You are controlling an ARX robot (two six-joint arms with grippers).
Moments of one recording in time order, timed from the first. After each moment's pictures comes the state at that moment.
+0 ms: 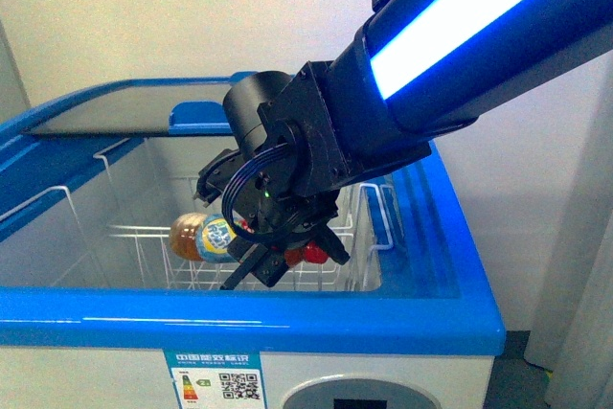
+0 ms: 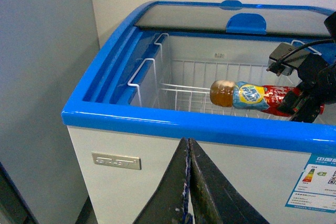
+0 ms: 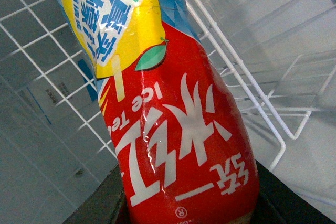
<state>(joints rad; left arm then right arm) 0.00 0.01 0.01 0.00 0.00 0.00 0.54 2.39 1.86 -0.18 0.24 -0.47</state>
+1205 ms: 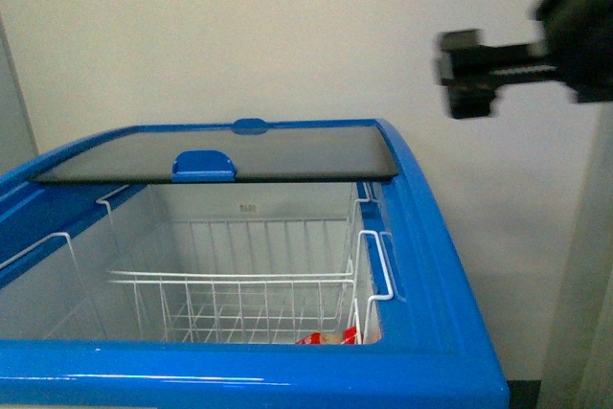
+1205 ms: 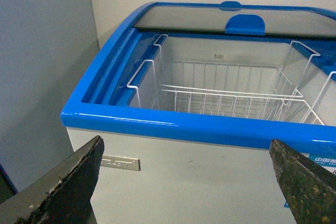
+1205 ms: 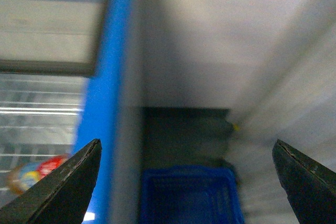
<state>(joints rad) 0.00 0.01 0.01 0.00 0.00 0.00 0.30 1.52 1.25 -0.16 0.41 0.11</state>
